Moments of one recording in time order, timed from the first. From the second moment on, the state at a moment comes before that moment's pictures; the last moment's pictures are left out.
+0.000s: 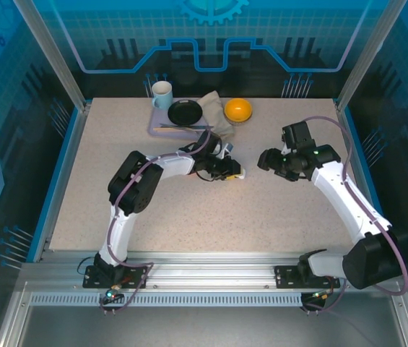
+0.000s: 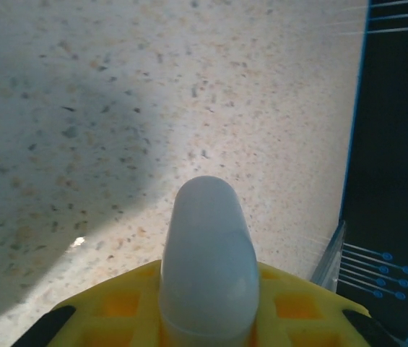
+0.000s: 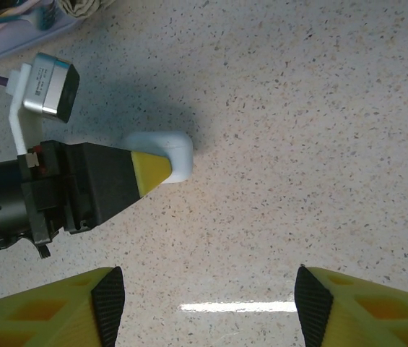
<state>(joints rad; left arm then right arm) -0.57 2.20 1.47 -0.12 0.68 -0.84 0.26 1.29 1.16 -0.90 -0.11 0.62</state>
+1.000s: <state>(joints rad) -0.54 1.89 1.67 -0.86 0.17 -0.60 0.16 1.17 1.15 -0.92 0.04 0.56</state>
